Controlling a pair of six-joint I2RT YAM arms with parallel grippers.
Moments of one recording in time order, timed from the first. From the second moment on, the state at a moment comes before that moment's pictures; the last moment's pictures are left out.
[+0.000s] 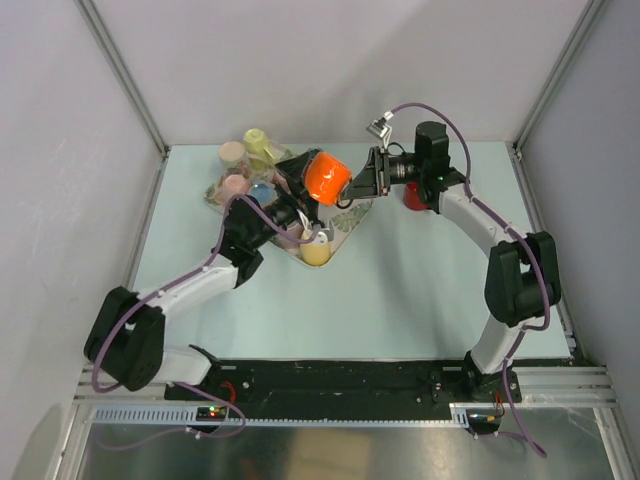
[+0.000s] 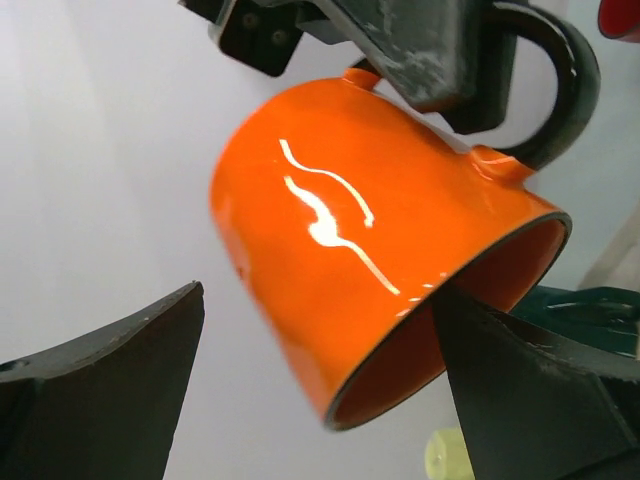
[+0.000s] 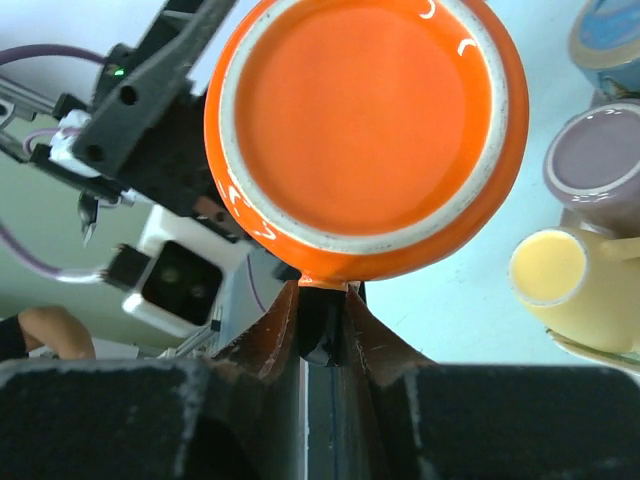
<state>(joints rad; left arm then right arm) -0.54 1.33 0.79 0.67 0.35 1.34 0.32 1.77 1.42 0.16 -1.27 0.70</state>
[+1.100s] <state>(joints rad) -0.61 1.26 1.07 -0.13 0.13 0.89 0.29 1.63 1.41 -0.15 -0.96 0.09</state>
